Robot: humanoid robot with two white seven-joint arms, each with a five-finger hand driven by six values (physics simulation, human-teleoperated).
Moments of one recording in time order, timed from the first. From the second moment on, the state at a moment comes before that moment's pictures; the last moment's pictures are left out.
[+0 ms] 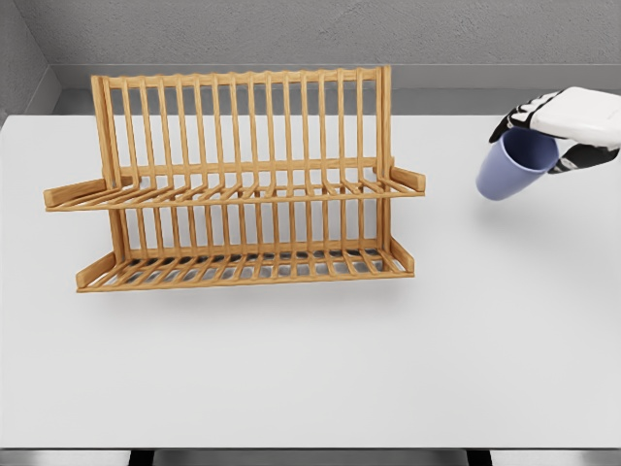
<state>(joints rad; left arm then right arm) -0.02 0.00 -0.16 -0.02 0.13 -0.14 -0.07 -0.71 -0.96 0.50 -1.45 0.30 -0.50 0.61</state>
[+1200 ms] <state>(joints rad) -0.02 0.00 -0.16 -0.02 0.13 -0.14 -0.07 -0.74 -0.95 0.41 -1.67 0.30 -0.50 0.61</state>
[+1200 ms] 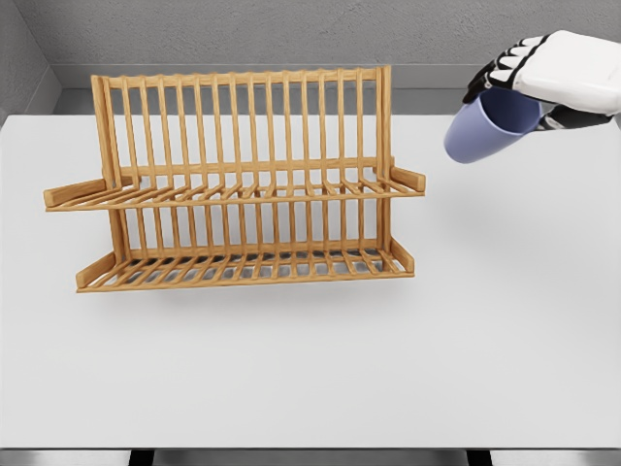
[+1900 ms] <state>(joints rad) -0.02 0.00 -0.16 -0.02 0.13 -0.14 -0.07 -0.78 -0.92 0.41 -1.75 0.30 -0.52 0.61</state>
